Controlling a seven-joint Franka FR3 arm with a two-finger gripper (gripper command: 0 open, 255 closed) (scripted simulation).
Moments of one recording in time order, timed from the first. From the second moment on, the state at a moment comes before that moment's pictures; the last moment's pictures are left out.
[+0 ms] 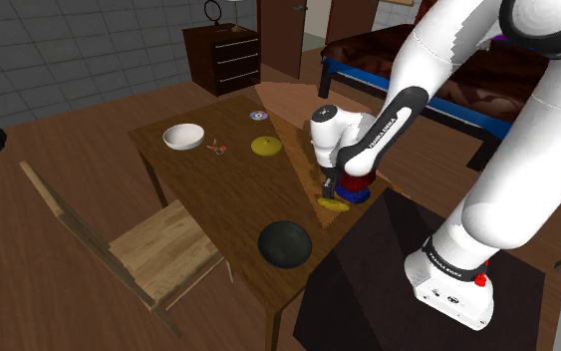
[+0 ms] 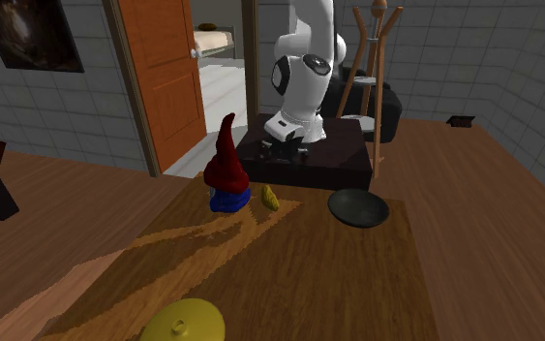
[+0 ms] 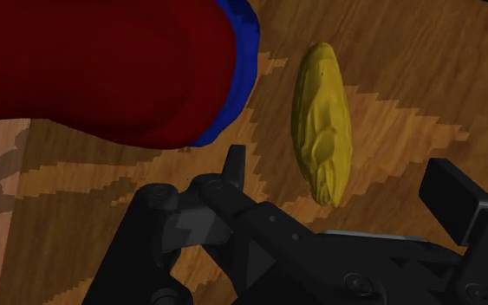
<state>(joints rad) -0.08 0.11 0.02 -2.66 -0.60 2.57 0.21</state>
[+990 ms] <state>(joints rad) -0.04 0.48 -0.10 -2.51 -0.89 2.76 0.42</state>
